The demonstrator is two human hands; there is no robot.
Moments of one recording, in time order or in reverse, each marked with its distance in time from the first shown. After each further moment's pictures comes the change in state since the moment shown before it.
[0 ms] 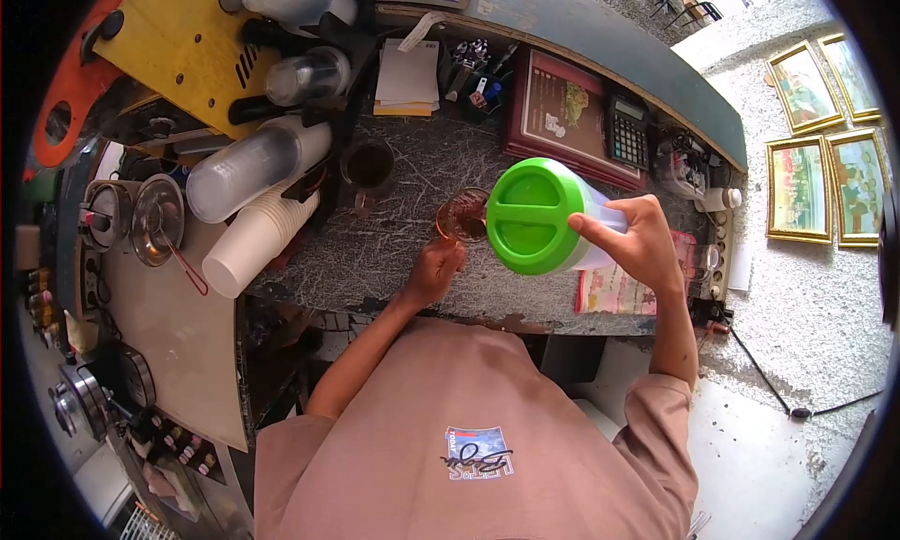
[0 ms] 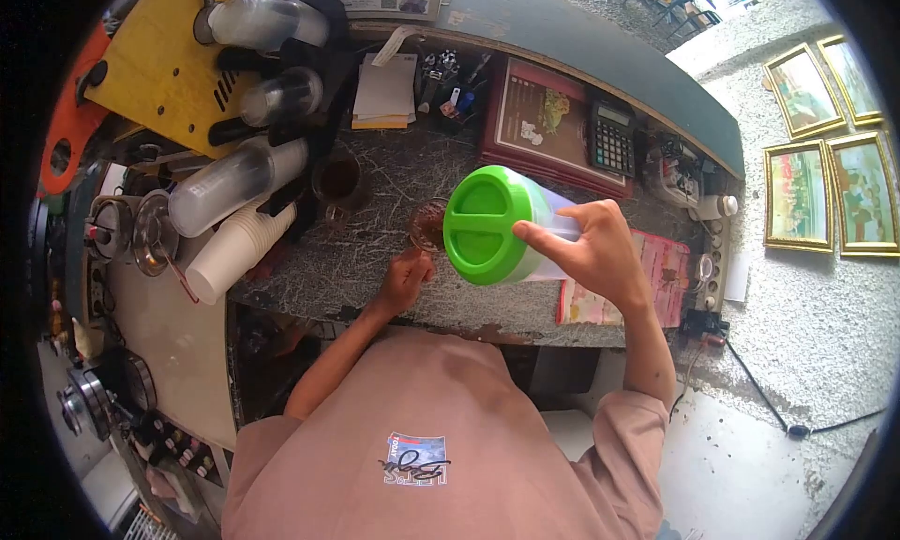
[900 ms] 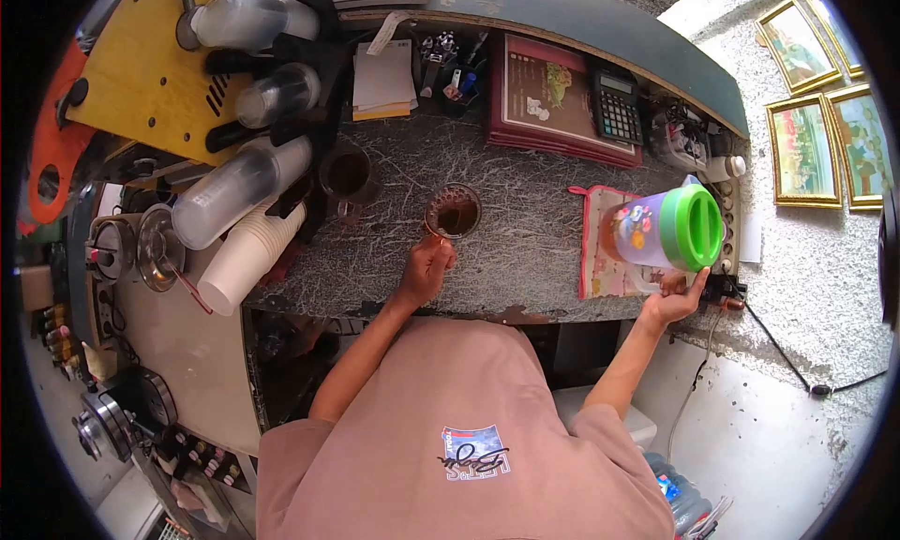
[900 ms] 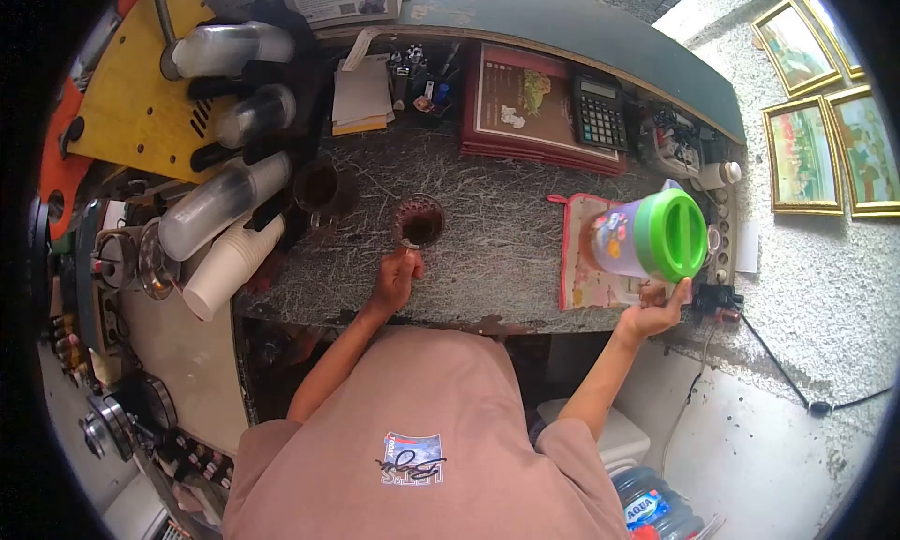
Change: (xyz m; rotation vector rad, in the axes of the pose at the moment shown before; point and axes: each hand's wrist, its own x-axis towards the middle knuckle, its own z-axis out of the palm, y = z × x) left_hand -0.001 -0.001 0.002 -0.025 0.021 -0.029; right_hand -0.120 0.193 0.043 0.976 1.519 0.143
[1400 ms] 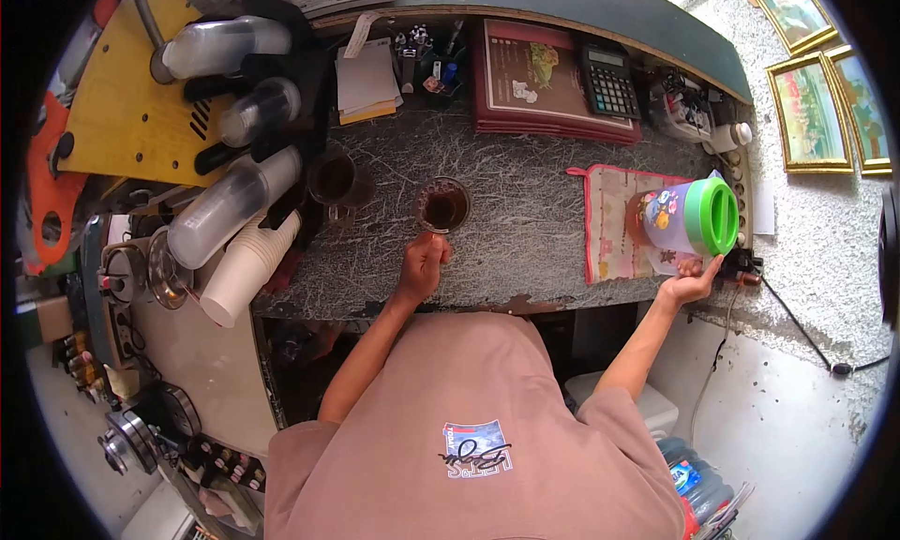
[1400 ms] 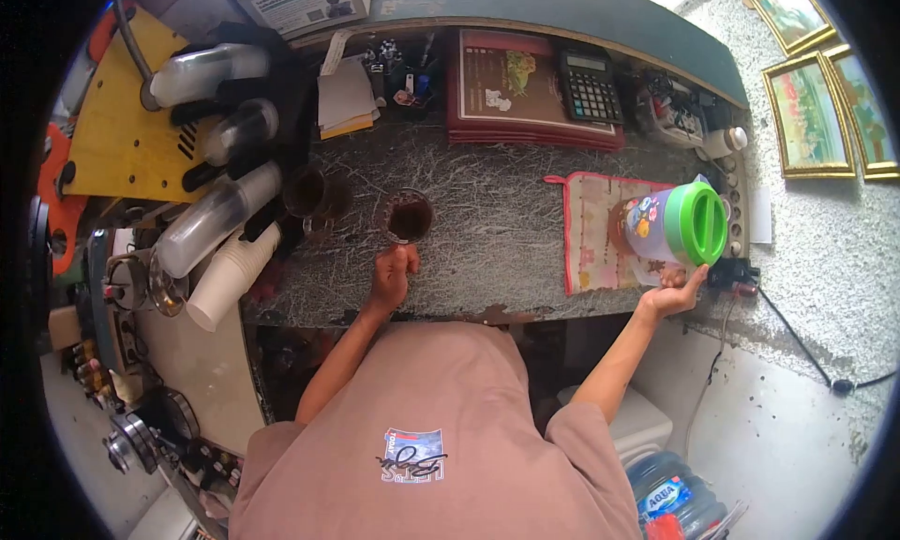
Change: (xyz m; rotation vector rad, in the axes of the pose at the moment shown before) left_hand 0.000 -0.005 -0.002 -0.003 -0.024 -0.025; right_hand 0.037 0.025 -0.045 -0.050 0.235 -0.110
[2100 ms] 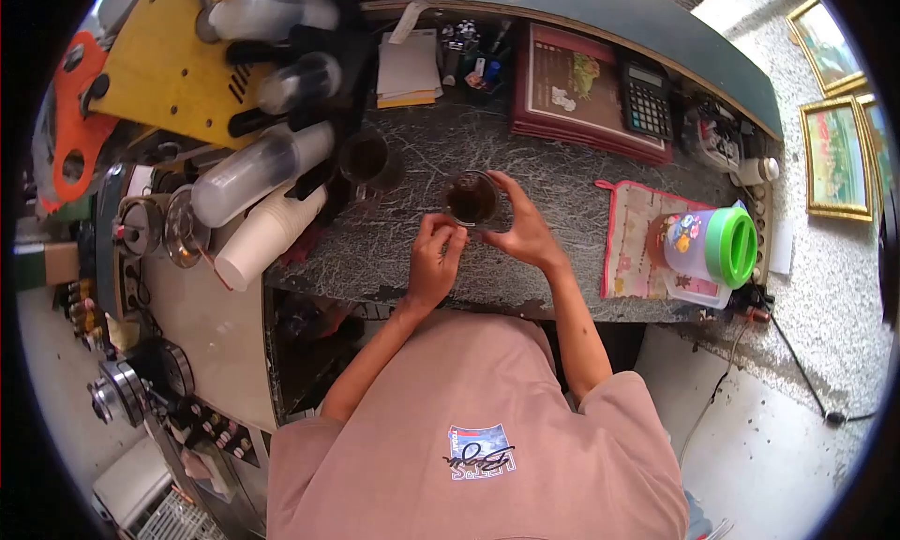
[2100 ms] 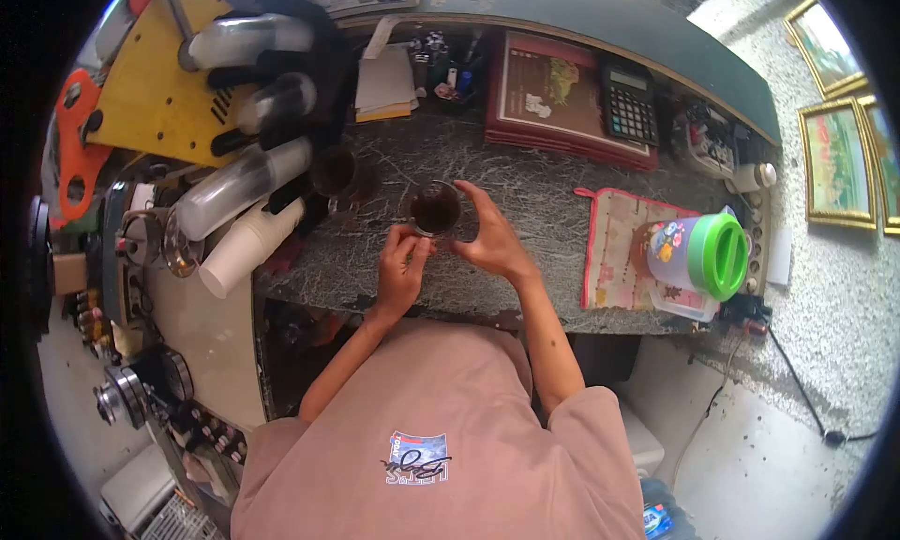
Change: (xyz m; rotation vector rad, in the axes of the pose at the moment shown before) left_hand -0.001 0.061 0.002 0.344 0.219 -0.026; right_hand -0.229 0.044 0.139 -0.465 -1.698 -0.036
